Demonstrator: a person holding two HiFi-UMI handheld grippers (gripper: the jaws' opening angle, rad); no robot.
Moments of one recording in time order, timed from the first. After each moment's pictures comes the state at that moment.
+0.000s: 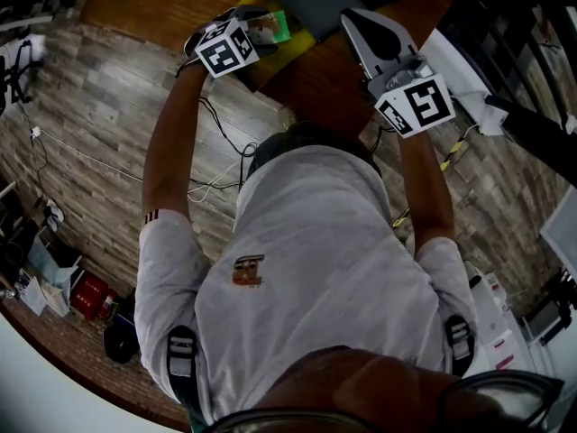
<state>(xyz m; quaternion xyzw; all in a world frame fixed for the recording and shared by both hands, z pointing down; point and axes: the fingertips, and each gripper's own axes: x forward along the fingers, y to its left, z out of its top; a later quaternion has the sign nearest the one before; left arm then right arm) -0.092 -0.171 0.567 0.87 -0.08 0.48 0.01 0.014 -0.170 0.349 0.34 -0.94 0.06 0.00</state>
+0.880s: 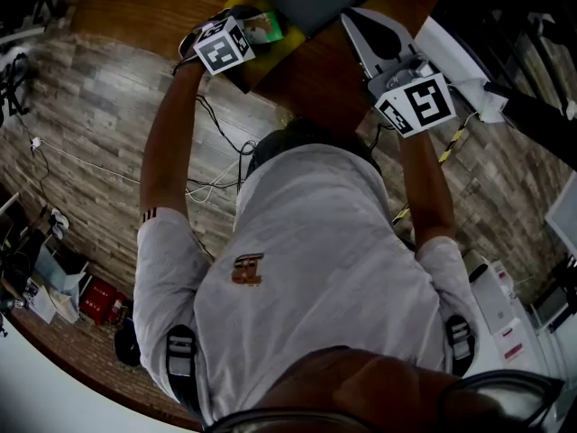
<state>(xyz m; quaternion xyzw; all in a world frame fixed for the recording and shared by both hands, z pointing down) -0.085 -0.174 0.596 0.86 -0.05 0.51 0.02 0.037 -0.173 0.362 0.36 -0.93 0.07 0.01</state>
